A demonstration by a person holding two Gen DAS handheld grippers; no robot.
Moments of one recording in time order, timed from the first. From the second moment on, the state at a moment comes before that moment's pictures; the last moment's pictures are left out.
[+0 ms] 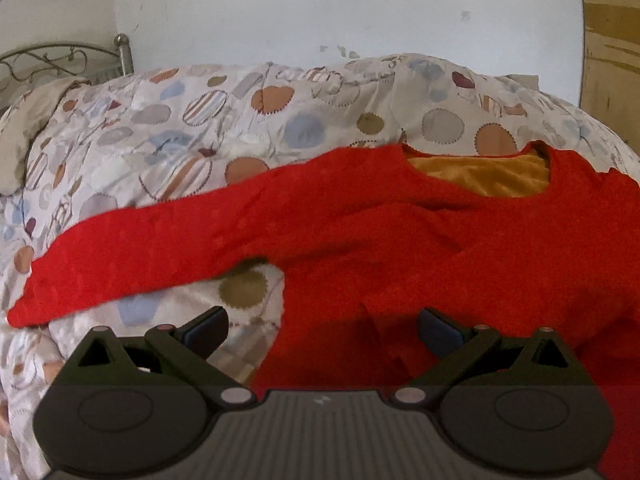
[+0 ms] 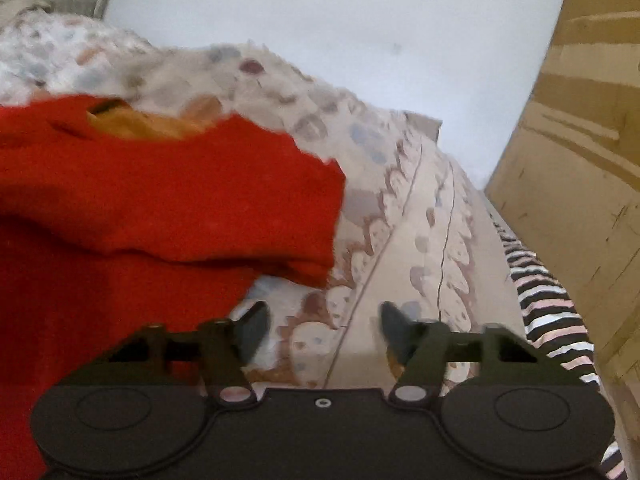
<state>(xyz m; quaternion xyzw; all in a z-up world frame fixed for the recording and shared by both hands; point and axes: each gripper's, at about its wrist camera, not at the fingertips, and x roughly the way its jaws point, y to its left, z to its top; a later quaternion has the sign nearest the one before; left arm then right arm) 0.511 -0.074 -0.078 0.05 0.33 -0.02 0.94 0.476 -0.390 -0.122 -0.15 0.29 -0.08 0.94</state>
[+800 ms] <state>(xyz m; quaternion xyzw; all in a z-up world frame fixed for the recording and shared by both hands) 0.497 -0.052 -0.072 0.02 0.33 -0.05 0.94 0.487 -0.413 -0.111 -0.06 0.29 -0.11 0.95</state>
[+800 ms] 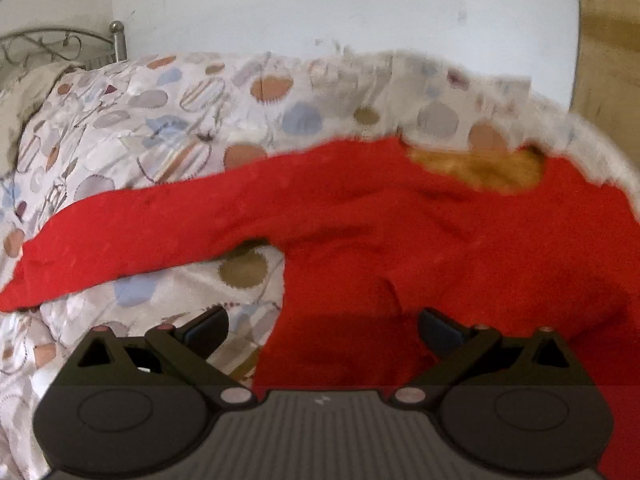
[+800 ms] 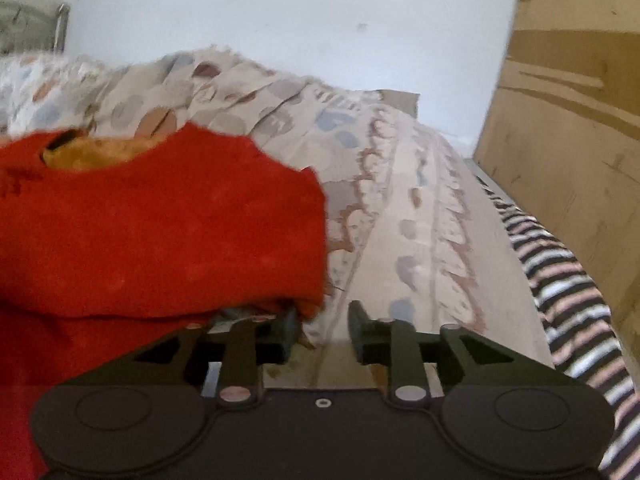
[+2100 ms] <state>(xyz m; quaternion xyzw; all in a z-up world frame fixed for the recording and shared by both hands) 0.518 0.333 -0.138 -0.45 0.22 0.25 0.83 0.377 -0.352 -0.077 0.01 0.21 -0.10 0.97</state>
